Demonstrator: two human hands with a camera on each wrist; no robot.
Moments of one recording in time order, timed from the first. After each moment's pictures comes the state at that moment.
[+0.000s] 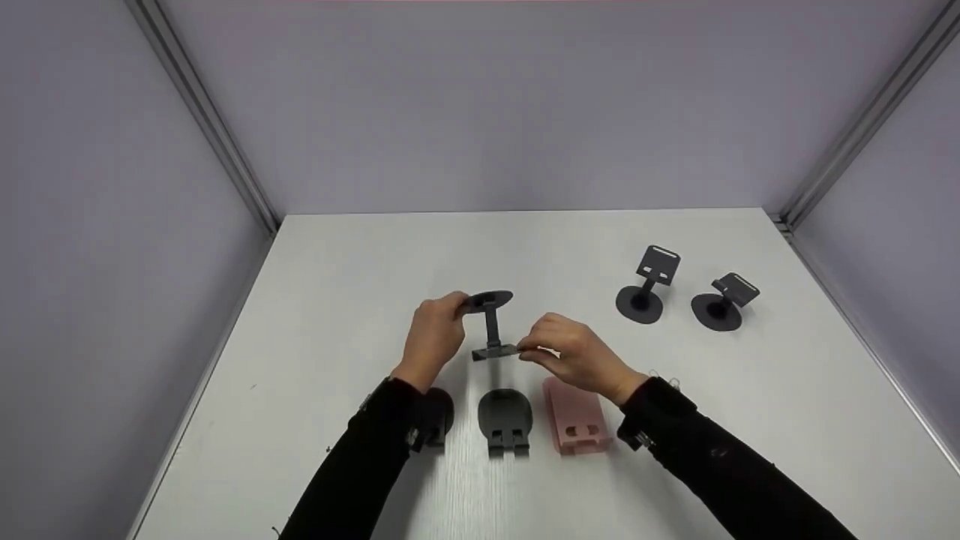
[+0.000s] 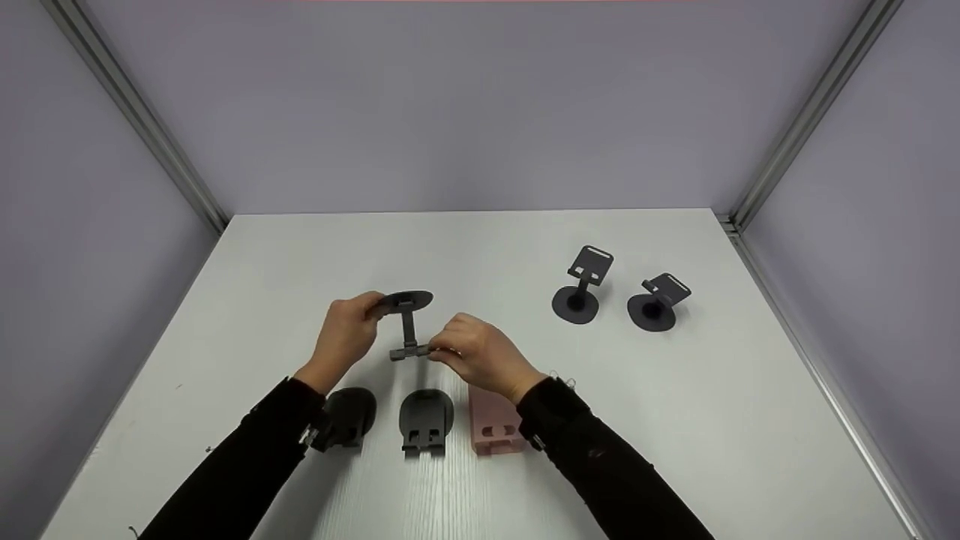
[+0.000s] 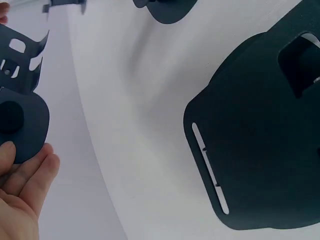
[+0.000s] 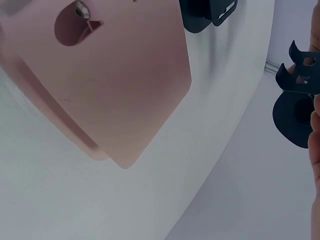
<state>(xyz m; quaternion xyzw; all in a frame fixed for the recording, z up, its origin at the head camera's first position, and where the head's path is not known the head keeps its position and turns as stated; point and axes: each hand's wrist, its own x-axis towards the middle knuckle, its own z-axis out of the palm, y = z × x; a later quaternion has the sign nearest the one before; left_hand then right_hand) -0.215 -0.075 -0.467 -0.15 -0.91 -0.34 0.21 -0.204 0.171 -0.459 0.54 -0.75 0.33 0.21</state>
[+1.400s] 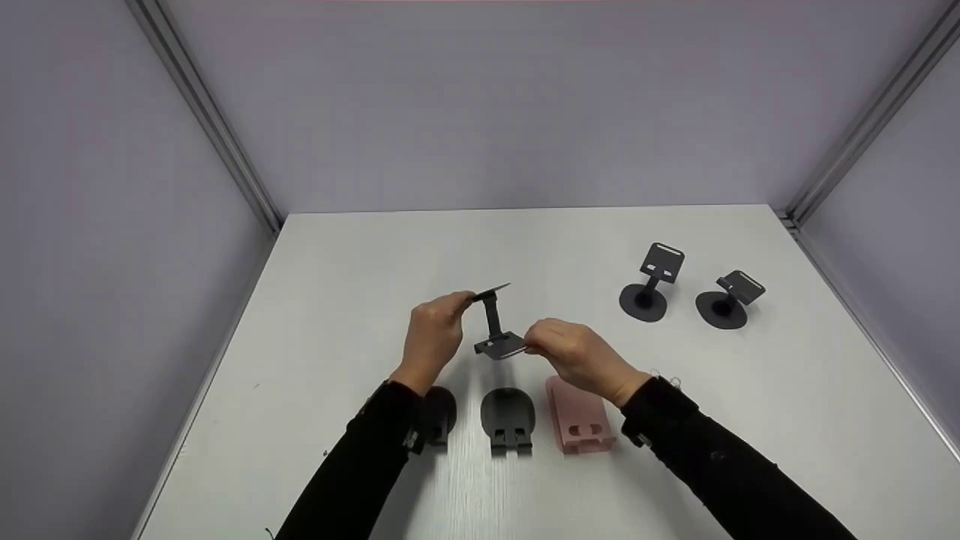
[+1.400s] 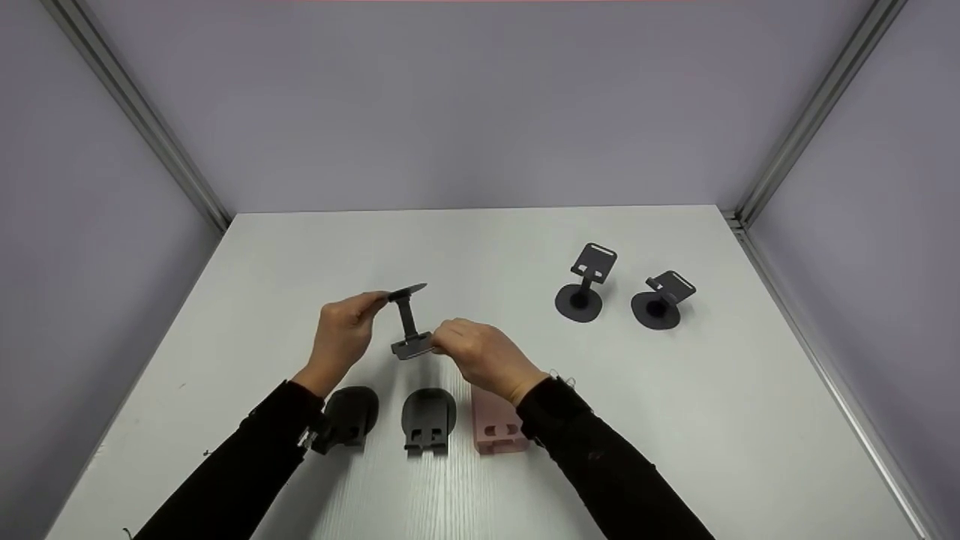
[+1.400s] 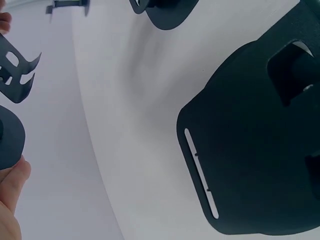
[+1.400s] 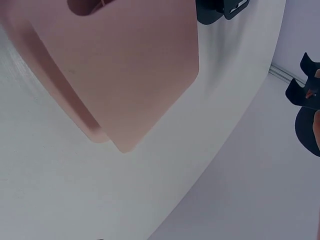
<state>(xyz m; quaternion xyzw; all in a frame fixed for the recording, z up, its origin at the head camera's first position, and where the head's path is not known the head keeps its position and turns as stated) -0.215 -0.080 -0.475 -0.24 -0.85 -0.31 0.36 -0.201 0.168 -0.459 0.54 -0.76 0.26 0.25</state>
